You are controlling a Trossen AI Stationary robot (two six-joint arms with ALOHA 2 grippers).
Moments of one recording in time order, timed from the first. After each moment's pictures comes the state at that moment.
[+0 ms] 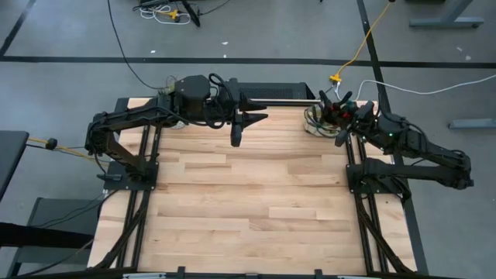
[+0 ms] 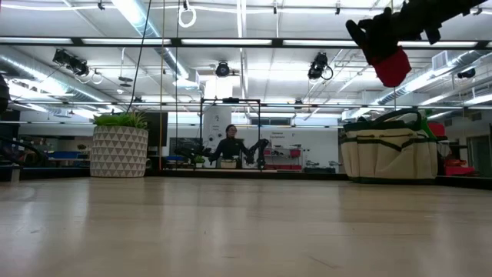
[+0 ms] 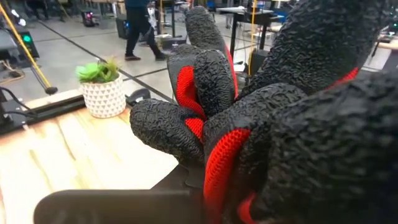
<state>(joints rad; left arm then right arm) 0.11 1.53 1.77 -0.31 -0.01 -0.04 -0.25 0.46 0.73 -0.48 0.49 0.08</state>
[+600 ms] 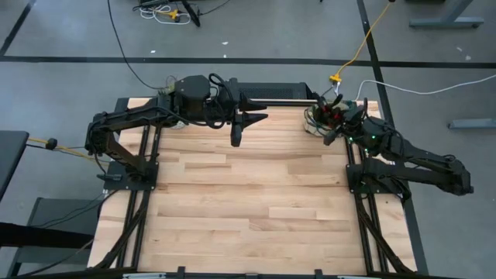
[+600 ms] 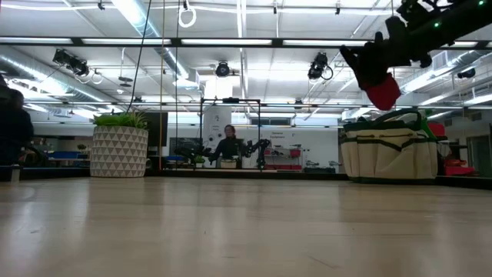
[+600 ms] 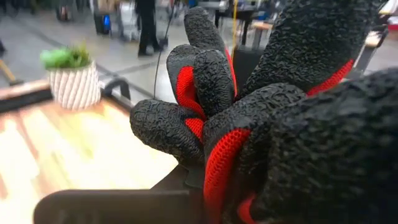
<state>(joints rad) 0.11 1.53 1.77 -0.31 -0.01 -0.04 -0.35 0.47 0.53 -0.27 0.48 0.04</state>
